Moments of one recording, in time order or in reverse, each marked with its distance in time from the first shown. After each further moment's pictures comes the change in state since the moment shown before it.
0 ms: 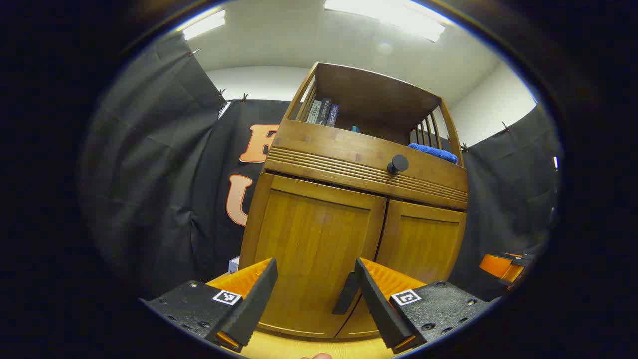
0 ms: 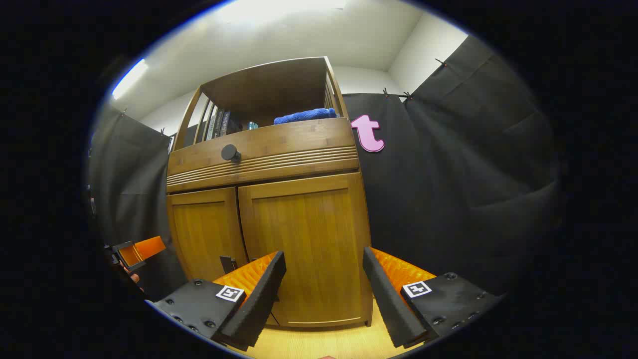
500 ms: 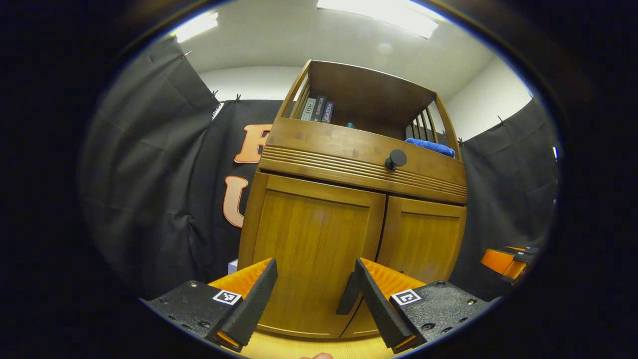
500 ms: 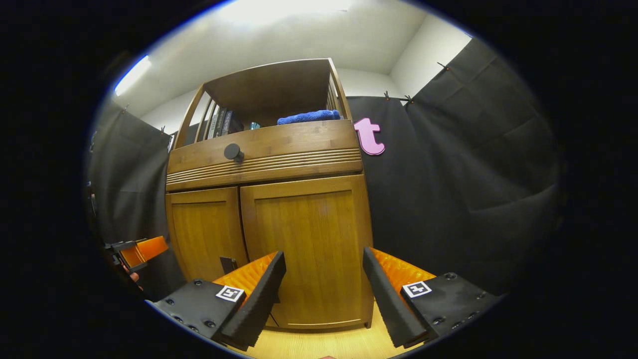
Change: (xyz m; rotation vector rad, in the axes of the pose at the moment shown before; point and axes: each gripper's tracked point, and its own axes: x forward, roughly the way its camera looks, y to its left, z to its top) left arm 0.005 -0.003 -0.003 0.021 -0.002 -0.030; right arm -0.003 0.008 0.000 -0.018 -0.011 -0.012
